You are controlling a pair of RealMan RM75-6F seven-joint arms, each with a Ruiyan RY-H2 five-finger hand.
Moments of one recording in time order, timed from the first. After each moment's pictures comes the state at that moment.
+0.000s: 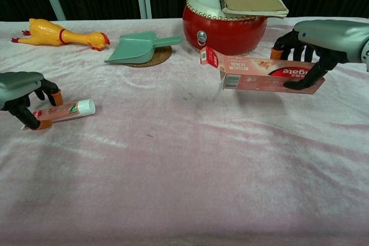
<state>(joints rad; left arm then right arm) -0.57 -1.56 -0.16 -1.56 0.73 1.10 0.70 0.69 -1.39 0.17 -1.69 -1.00 1.04 -0.46</state>
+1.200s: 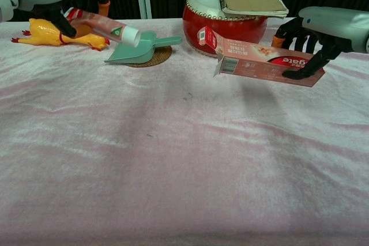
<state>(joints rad) -0.79 -1.34 -0.22 -1.71 1.08 1.06 0.82 0.67 -1.38 0.20 -1.77 -0.96 1.11 -0.46</state>
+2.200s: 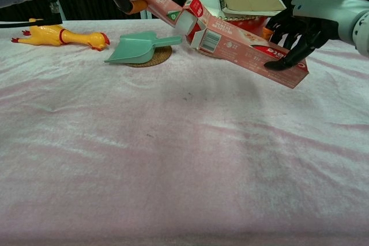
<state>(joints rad) -1.01 -1.38 -0.23 -1.71 1.06 1.02 0.98 0.72 -1.40 0.30 -1.98 -0.66 1.23 -0.54</state>
